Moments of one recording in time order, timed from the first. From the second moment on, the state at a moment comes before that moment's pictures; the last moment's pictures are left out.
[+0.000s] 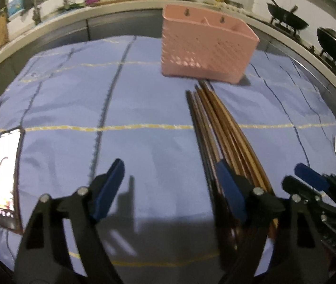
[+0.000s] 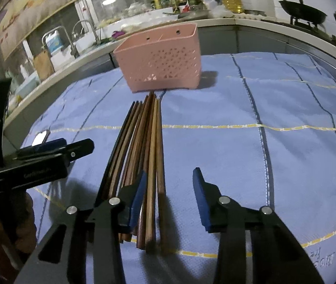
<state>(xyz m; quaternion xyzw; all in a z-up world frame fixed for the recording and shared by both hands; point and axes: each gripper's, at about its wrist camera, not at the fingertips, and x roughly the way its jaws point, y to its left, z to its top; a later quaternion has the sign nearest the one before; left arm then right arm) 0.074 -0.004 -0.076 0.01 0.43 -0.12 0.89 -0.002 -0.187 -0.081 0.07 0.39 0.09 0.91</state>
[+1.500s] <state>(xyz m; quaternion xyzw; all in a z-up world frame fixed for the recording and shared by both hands) 0.100 -0.006 -0.096 0.07 0.47 -0.15 0.87 0.022 -0.210 -0.098 0.05 0.47 0.12 0.87</state>
